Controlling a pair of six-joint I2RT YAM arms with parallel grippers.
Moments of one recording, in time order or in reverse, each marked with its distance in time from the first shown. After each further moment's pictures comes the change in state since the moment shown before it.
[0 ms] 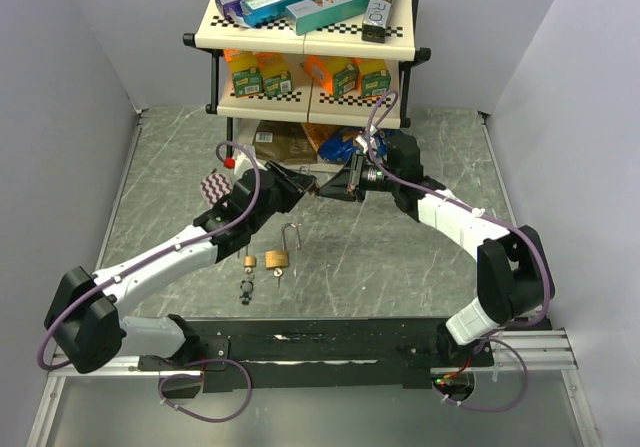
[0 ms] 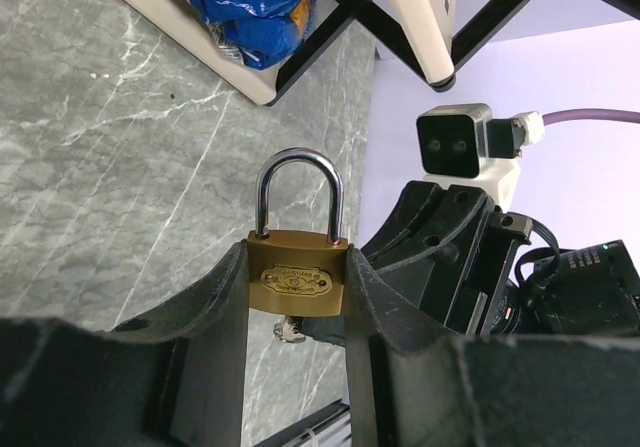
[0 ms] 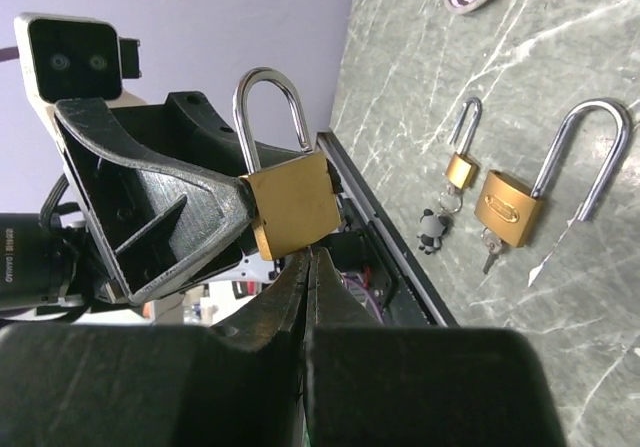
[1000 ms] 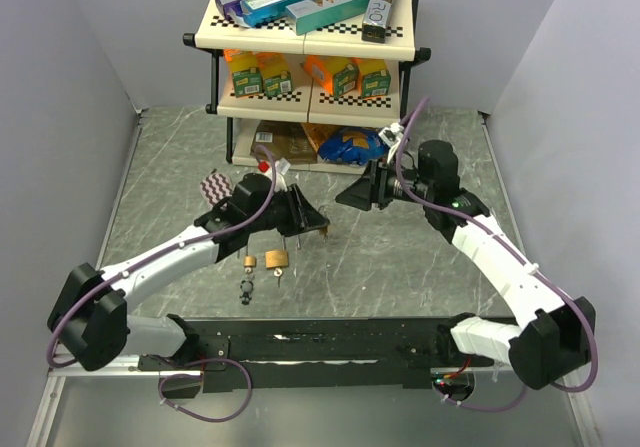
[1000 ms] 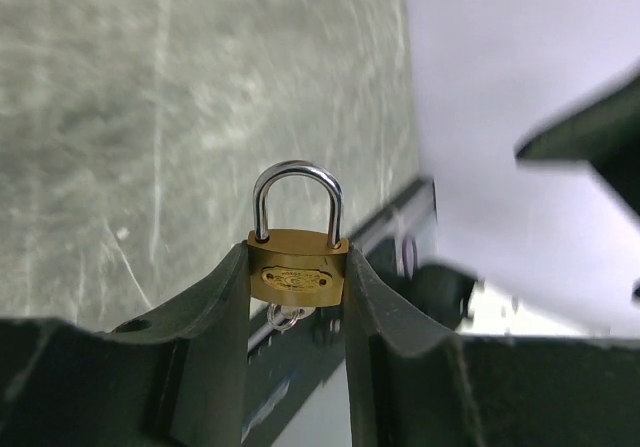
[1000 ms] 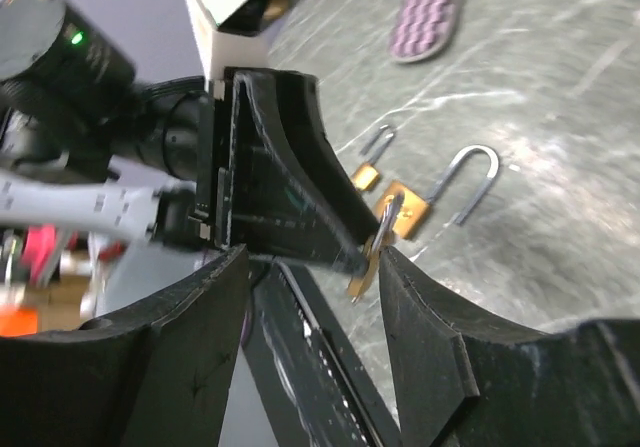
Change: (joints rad) left arm 0.064 0.036 -0.046 -0.065 0.530 0.280; right arm -0.017 -0.383 -0.032 -0.327 0.138 -0.518
